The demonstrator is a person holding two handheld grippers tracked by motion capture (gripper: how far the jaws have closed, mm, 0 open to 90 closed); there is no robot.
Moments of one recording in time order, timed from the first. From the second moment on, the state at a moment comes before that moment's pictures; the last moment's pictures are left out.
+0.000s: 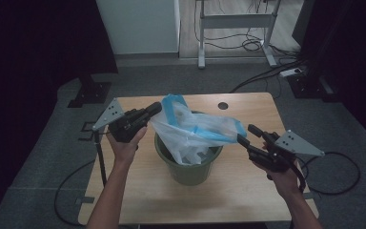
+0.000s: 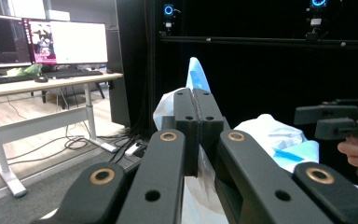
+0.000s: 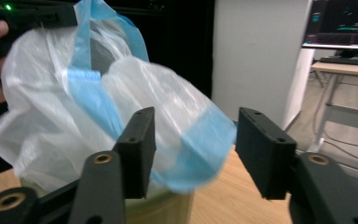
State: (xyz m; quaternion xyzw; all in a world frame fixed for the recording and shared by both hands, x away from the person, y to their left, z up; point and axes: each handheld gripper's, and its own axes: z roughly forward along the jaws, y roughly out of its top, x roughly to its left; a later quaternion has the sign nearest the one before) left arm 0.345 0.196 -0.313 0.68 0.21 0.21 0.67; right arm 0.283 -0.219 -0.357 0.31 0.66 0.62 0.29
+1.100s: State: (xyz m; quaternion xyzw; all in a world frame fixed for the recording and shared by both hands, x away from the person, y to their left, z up) left arm 0.355 0.201 -0.316 0.65 0.23 0.23 0.68; right arm 0.324 -0.179 -0.351 0.29 0.70 0.57 0.31
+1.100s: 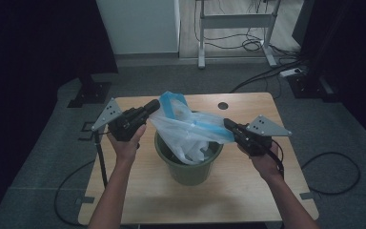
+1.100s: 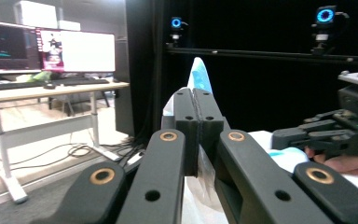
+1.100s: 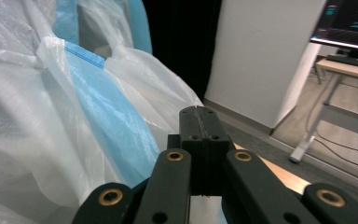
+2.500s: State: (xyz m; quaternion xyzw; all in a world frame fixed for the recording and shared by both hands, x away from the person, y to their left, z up) left arm 0.275 0.264 -0.438 0.66 0.29 0.13 0.68; right arm 0.242 -0.194 -0.432 0.30 0.71 0.57 0.28
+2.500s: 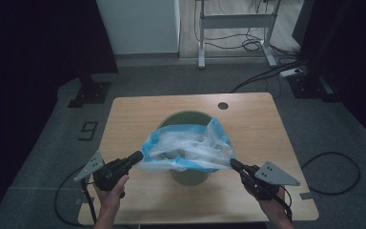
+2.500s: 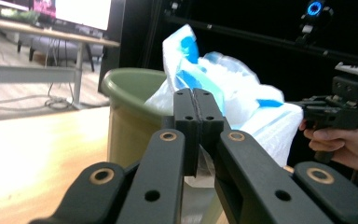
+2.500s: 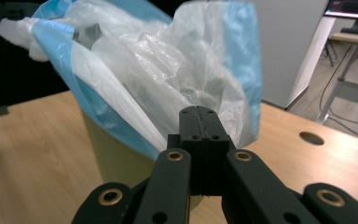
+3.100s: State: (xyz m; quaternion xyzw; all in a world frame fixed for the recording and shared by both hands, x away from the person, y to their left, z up) left arm 0.292 0.257 -0.471 0.70 0.33 0.10 0.63; right arm 0.257 -0.184 -0.459 0.31 0.75 0.53 0.24
